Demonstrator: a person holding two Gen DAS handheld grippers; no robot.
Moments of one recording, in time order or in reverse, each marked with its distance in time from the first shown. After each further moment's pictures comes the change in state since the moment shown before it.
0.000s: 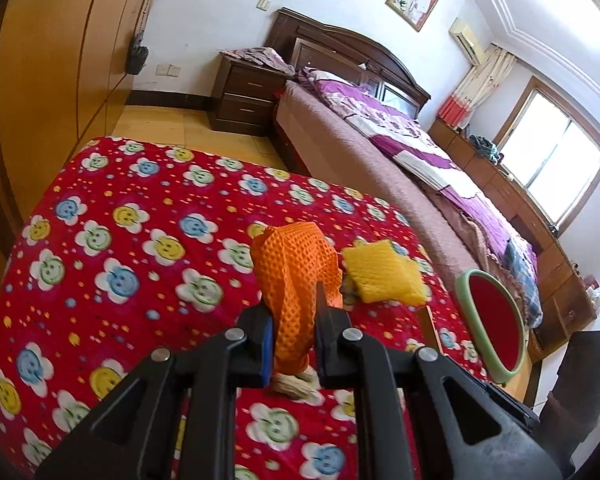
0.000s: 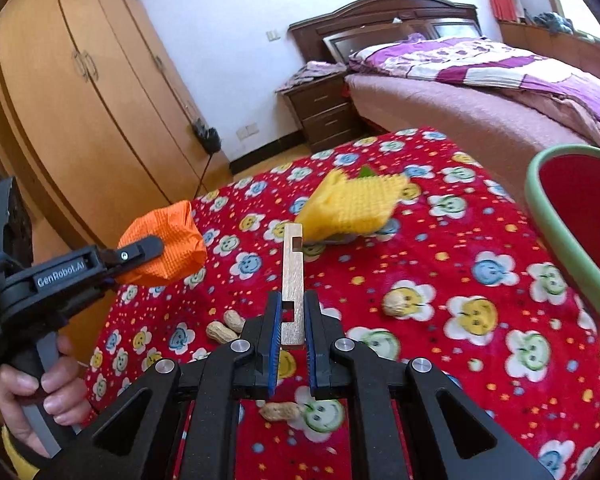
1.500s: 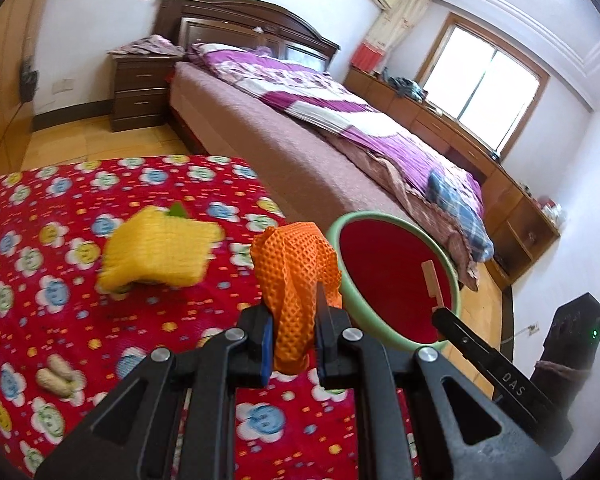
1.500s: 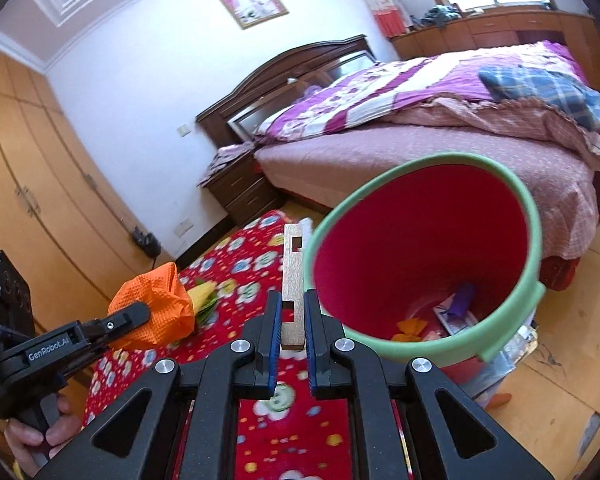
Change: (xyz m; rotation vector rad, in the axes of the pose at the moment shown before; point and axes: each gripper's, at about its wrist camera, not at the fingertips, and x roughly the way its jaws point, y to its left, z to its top) left arm 0.051 -0.194 -0.038 0.248 0.124 -0.216; right arm -0.117 -0.167 0.000 0.292 -0.264 -0.145
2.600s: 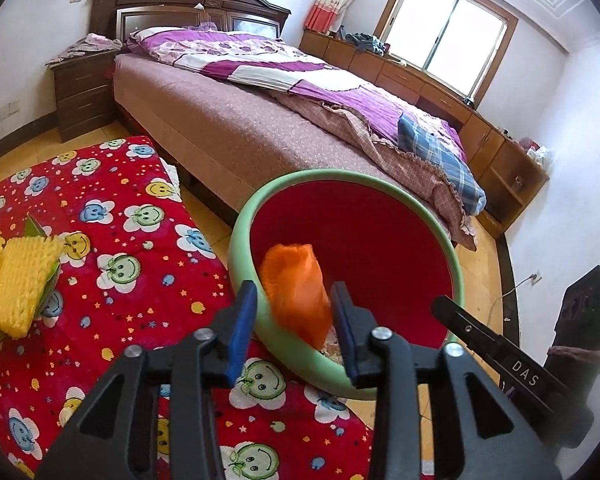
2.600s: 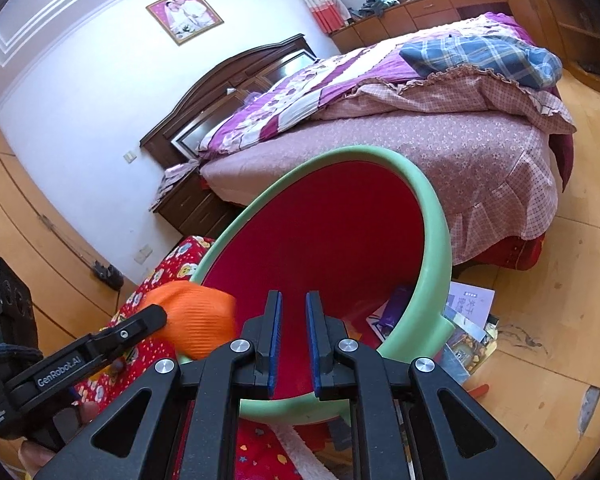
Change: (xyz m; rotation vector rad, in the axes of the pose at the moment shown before) left arm 0.109 -0.073 -0.002 0.150 0.106 -0.058; right arm 0.013 -0.092 0.015 0.142 -0.015 -0.127
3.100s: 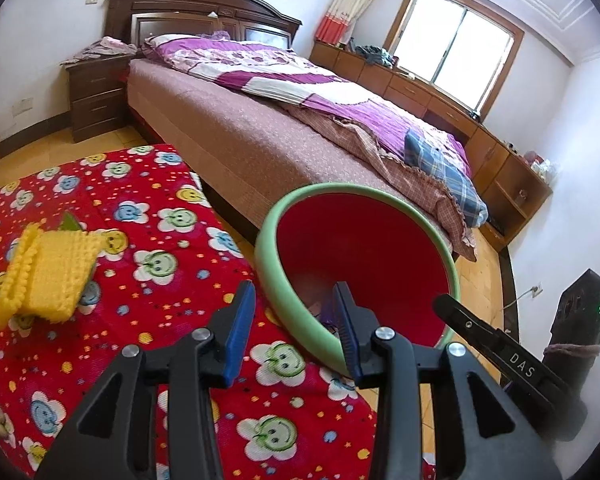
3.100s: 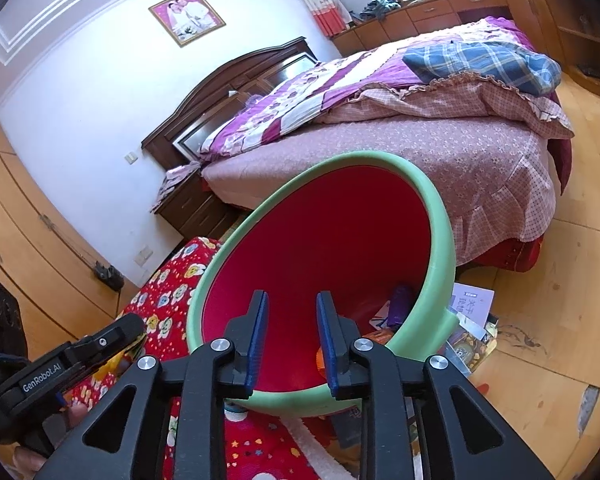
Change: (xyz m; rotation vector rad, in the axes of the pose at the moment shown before) left arm -0.035 0.019 -0.004 -0.037 -0.040 0.022; right arm -0.009 0.011 -0.002 -0.008 -0.010 -0.005
